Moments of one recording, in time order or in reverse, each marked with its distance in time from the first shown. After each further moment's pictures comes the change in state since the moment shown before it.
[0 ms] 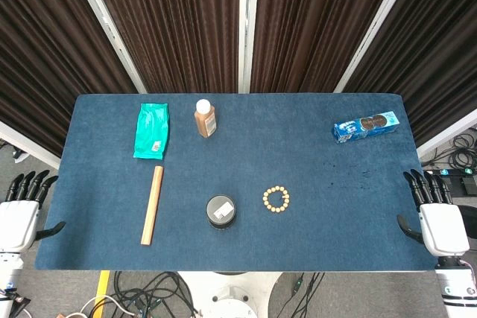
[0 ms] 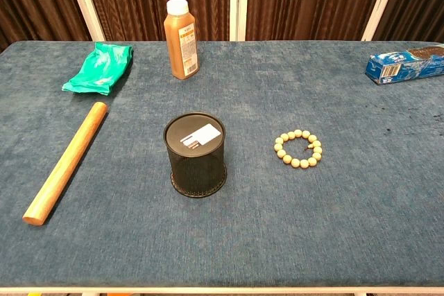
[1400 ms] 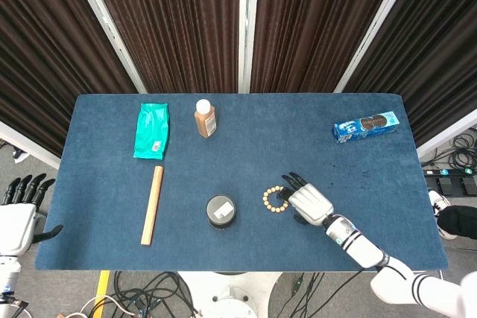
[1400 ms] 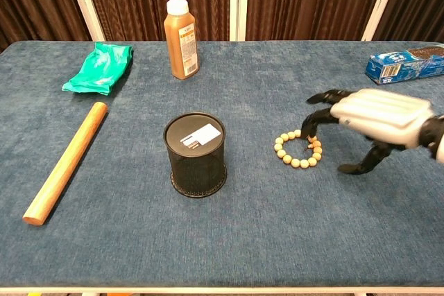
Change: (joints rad) left arm 0.016 0.019 0.009 -0.023 -0.018 -0.010 0.004; right arm 0.502 -0.448 -0.042 0.420 -0.201 -0.548 0.056
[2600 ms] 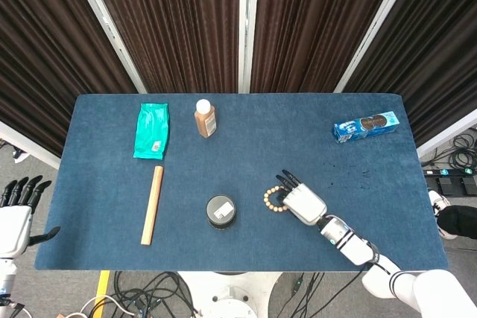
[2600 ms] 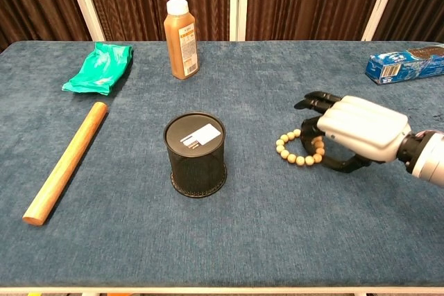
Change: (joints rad) left arm 0.011 -0.009 0.004 0.040 0.013 0.008 -0.062; right arm 0.003 -0.225 -0.094 0.414 -0.055 0.269 0.112
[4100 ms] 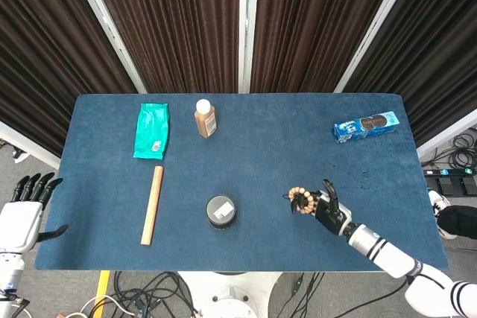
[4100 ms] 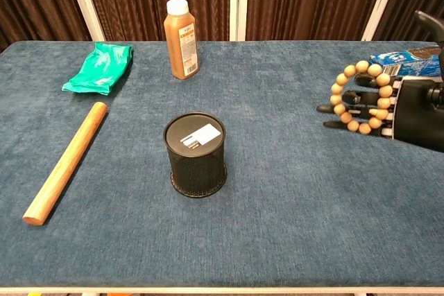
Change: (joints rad) left arm -0.035 0.023 0.002 -0.049 0.011 -0.042 0.035; right arm -0.003 0.485 -0.001 -0.633 -0.005 -0.202 1.863
